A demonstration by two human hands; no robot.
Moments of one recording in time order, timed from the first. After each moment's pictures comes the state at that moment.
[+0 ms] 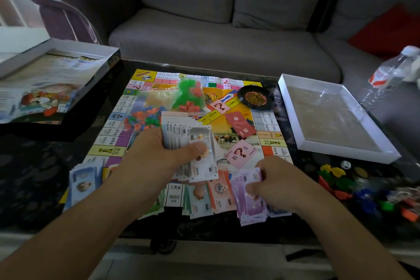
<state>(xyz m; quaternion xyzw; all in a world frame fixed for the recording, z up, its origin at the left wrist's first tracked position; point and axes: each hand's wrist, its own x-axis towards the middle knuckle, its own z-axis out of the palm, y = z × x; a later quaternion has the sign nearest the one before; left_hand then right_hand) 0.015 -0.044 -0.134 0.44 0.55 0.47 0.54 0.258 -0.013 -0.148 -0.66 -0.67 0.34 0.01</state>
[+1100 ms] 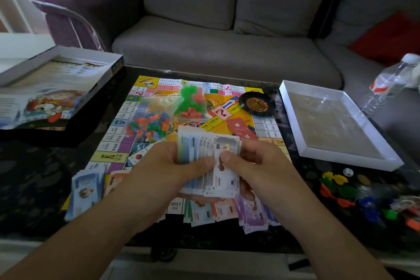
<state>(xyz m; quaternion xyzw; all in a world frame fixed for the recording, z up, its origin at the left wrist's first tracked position) 0.021 -0.054 -0.123 0.43 0.50 0.42 0.62 0.218 -0.032 -0.115 -0.54 -0.59 0.50 0.33</state>
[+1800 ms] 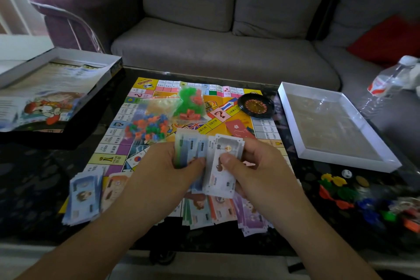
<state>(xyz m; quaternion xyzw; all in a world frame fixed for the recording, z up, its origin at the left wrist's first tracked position) 0.021 -0.053 -0.129 0.56 0.61 0.40 0.39 0.211 -0.036 -0.120 -0.54 -0.60 0.46 0.36</state>
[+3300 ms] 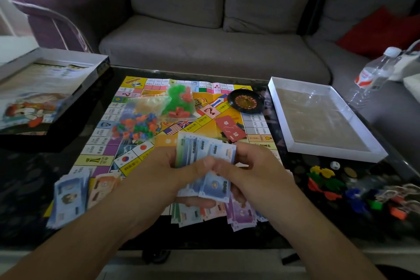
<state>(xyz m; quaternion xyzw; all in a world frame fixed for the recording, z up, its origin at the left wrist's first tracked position) 0.043 -0.056 -0.118 0.44 0.46 0.40 0.66 0.228 -0.041 -0.114 -0.55 -0.60 0.48 0.32</state>
